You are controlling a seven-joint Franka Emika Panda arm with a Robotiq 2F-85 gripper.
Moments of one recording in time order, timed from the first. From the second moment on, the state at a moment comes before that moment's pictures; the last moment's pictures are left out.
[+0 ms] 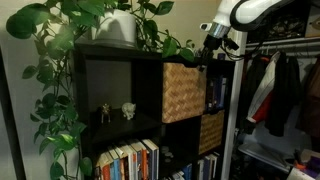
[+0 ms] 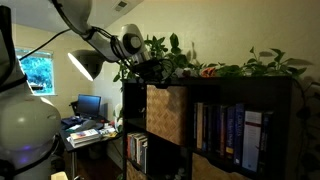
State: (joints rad) arm 0.18 -0.42 0.04 -2.39 -0.19 2.47 -0.50
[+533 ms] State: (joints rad) arm 0.19 -0.35 0.07 -2.36 -0.25 2.56 -0.52
